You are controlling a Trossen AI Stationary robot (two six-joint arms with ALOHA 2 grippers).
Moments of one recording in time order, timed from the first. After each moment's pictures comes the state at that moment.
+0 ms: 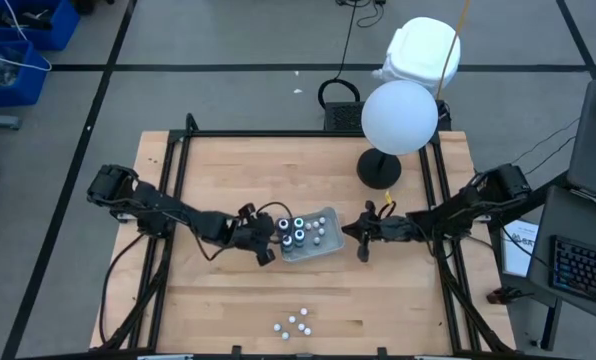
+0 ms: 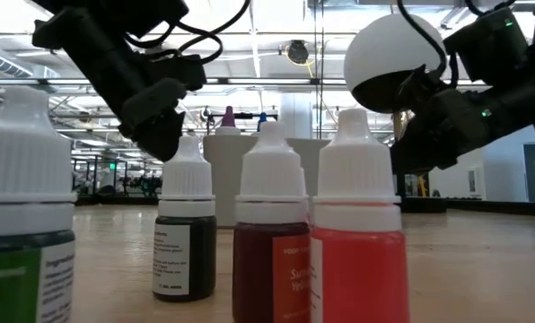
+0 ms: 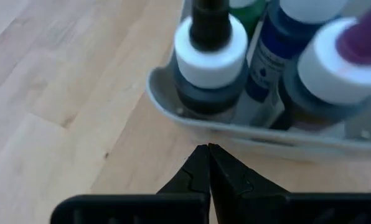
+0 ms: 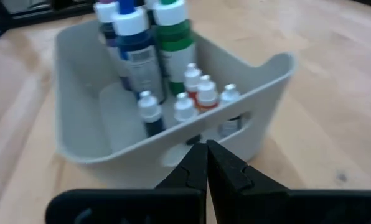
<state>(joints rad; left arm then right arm) -0.26 1.59 0.79 -0.17 -0.44 -0.50 0.21 1.51 0.21 0.89 0.33 0.31</state>
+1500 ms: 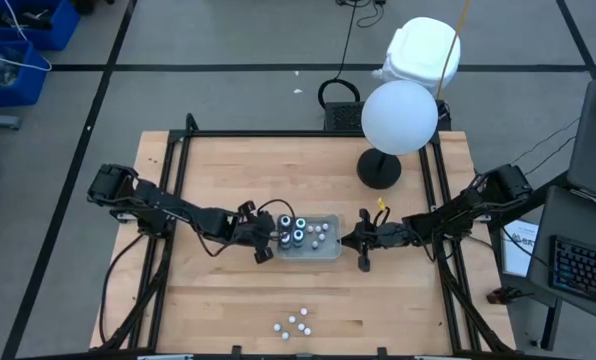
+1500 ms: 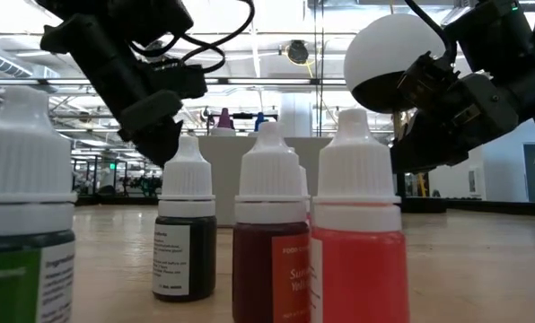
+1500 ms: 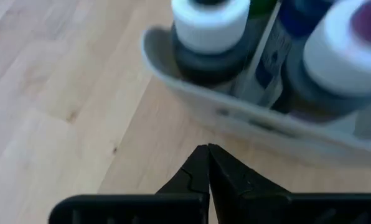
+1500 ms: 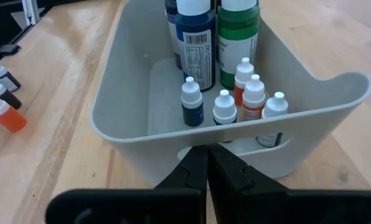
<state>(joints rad) -0.22 1.59 0.79 -0.21 -0.39 -0.45 0.27 1.51 0.28 0.77 0.26 0.30</state>
